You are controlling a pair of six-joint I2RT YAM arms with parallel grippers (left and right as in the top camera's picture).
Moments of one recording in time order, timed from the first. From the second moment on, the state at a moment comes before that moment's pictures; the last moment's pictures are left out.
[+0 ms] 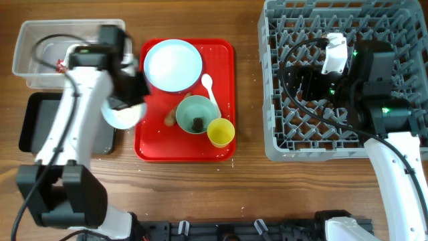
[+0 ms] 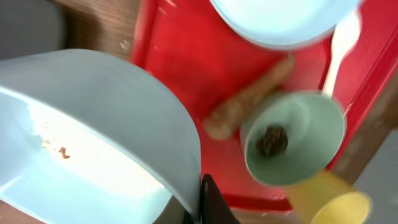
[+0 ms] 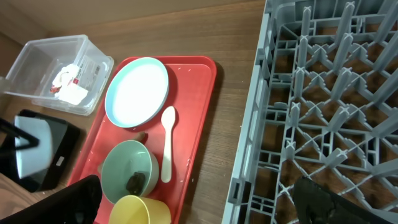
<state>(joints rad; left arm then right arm) 0.00 1.70 1.48 -1.21 0.17 -0.35 0.05 1.25 1.20 -0.70 -0.42 0.13</state>
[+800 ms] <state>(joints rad) 0.82 2.02 1.48 -1.16 1.29 -0.08 0.05 1.25 1.20 -0.67 -0.42 0.13</state>
